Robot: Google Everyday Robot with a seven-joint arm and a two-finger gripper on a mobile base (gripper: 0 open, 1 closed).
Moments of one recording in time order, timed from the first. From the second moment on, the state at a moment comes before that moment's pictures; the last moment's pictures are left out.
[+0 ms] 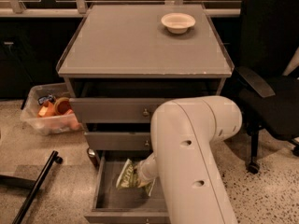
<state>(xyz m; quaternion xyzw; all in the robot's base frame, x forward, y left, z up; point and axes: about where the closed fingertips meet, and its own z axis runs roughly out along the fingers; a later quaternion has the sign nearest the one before) 0.570 0.036 0.294 -0.80 0.56 0.03 0.22</state>
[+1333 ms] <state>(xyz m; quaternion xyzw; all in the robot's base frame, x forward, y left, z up) 0.462 0.002 0.385 -0.86 0.50 0.04 0.06</state>
